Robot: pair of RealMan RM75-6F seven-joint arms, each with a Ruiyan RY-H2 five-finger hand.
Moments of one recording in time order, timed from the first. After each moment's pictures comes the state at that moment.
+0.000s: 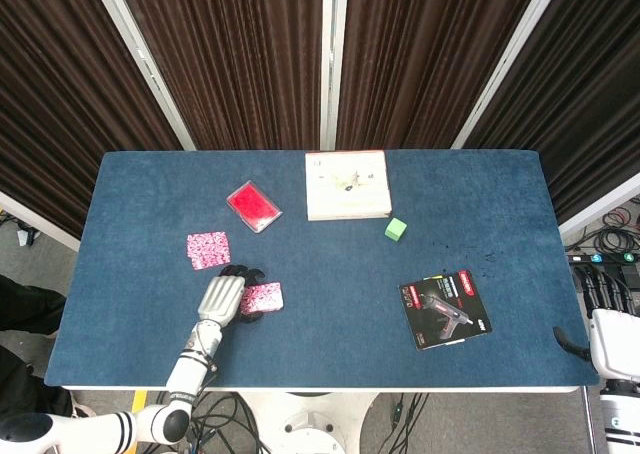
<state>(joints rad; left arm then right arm) -0.53 -1.86 -0.16 -1.35 1.10 1.07 0.29 0.04 -1.15 0.10 -1.58 -1.38 1.45 -0.03</state>
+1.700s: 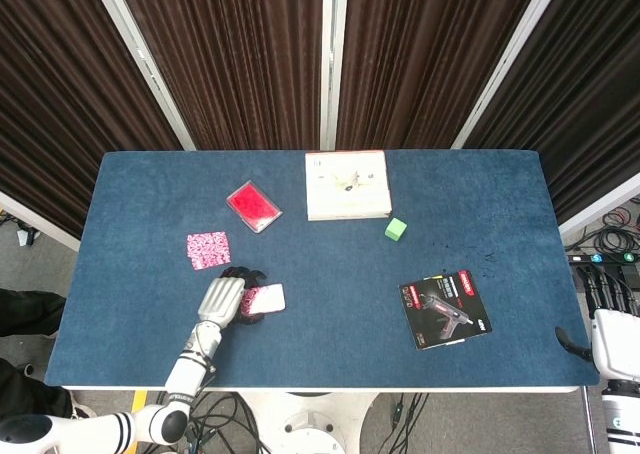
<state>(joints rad) -0.52 -1.86 -0.15 -1.33 1.13 1.06 0.22 0.04 -1.15 0.10 -1.58 -1.37 1.45 -0.02</state>
